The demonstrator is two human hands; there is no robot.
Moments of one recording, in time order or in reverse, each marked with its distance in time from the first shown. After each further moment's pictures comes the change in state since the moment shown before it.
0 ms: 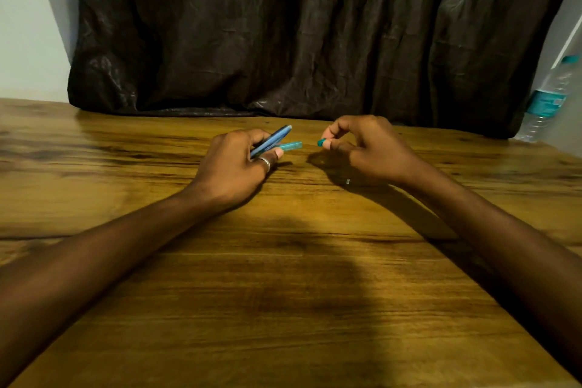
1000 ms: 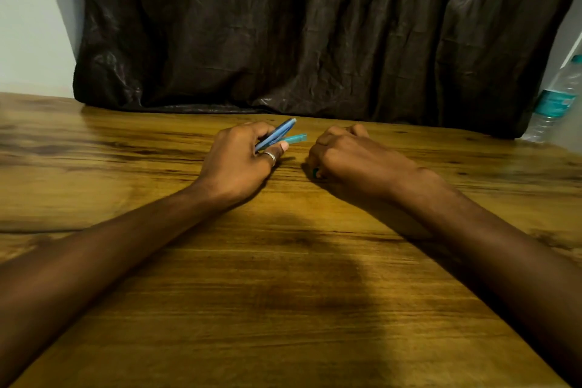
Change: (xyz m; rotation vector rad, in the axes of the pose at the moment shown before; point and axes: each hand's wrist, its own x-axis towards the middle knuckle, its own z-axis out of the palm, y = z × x) left_hand 0.001 0.000 0.000 -0.027 0.043 0.023; right_hand -0.009 -0.024 0.017 -0.637 -0.218 -0.374
